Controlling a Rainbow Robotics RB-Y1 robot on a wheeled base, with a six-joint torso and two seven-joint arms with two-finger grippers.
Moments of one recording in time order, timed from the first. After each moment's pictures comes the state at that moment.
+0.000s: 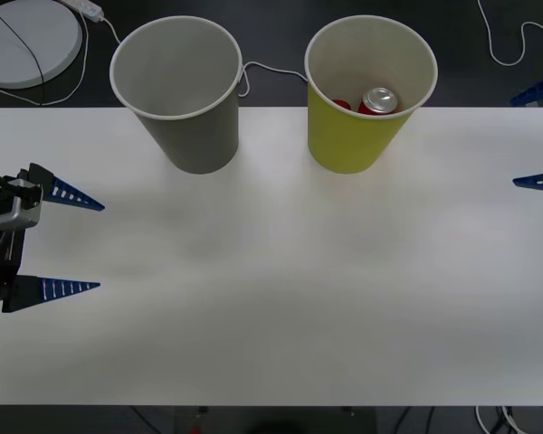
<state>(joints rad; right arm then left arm) -0.36 -1.13 -0.29 -1.68 1.33 -1.57 -0.39 -0.07 0.92 0.26 -1.97 -1.56 -1.51 0.30</state>
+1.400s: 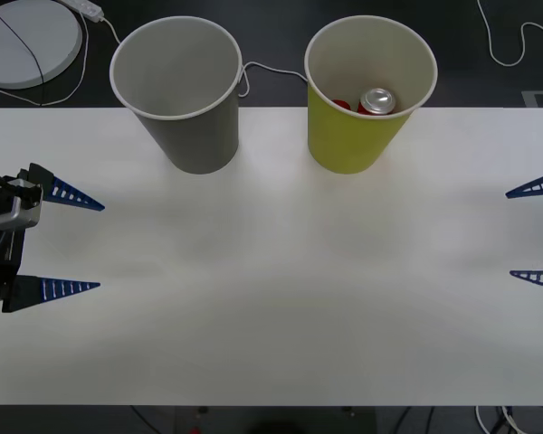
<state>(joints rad) -0.02 -0.92 -0.43 -1.68 1.38 -1.57 -0.03 -0.07 0.92 0.26 -1.97 -1.56 -1.51 0.30</state>
